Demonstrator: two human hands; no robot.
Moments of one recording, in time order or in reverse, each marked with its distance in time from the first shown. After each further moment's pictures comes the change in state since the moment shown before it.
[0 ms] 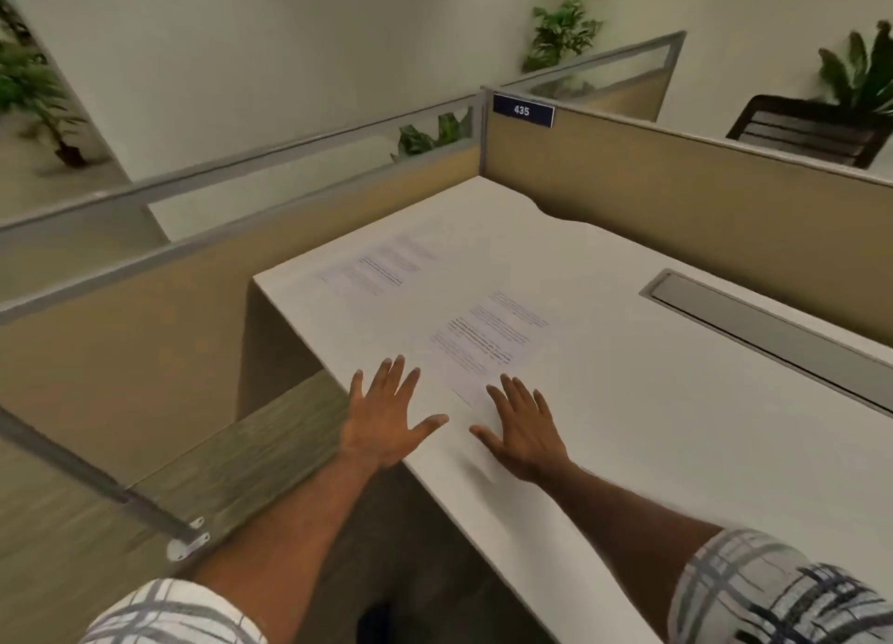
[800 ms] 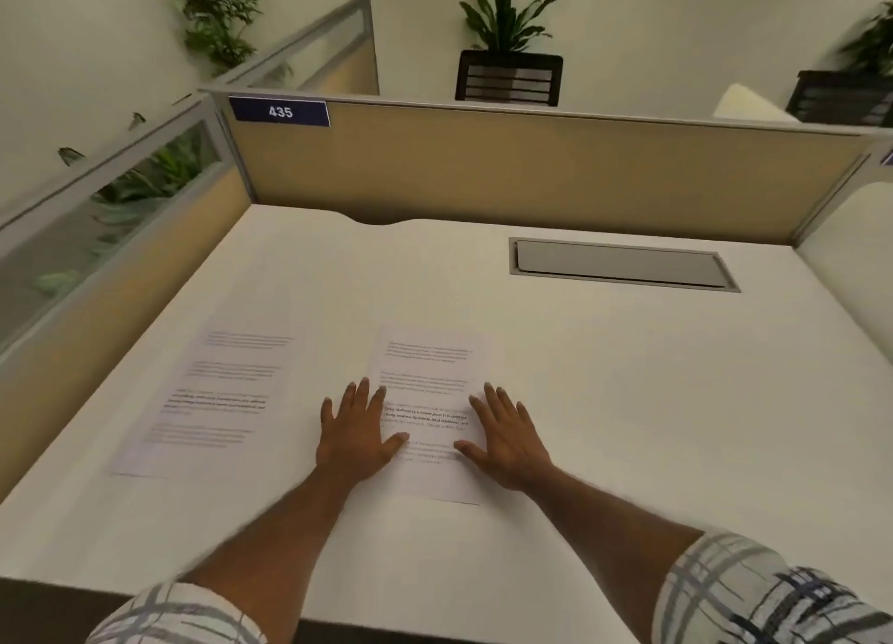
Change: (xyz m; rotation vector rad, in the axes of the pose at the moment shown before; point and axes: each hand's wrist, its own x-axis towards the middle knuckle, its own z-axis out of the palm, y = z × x) left_hand 0.291 -0.027 0.037 -0.020 -0.223 0.595; right_hand 0.118 -0.001 0.019 0.167 0.078 0.691
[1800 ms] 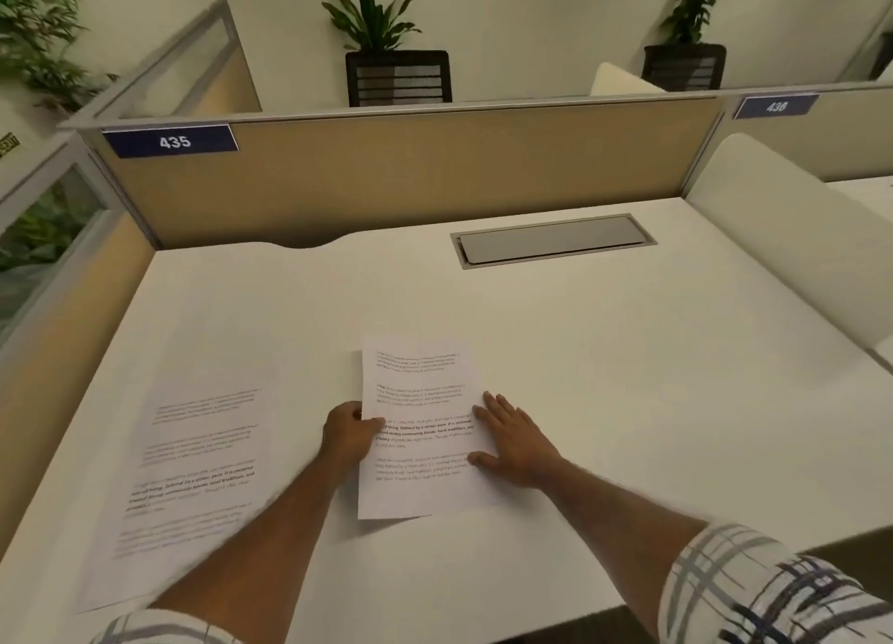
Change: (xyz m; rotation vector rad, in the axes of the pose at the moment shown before) left_hand 0.057 -0.029 -0.008 -1.062 -0.153 -0.182; right_hand -0.010 -0.015 0.010 0.008 -0.015 0.177
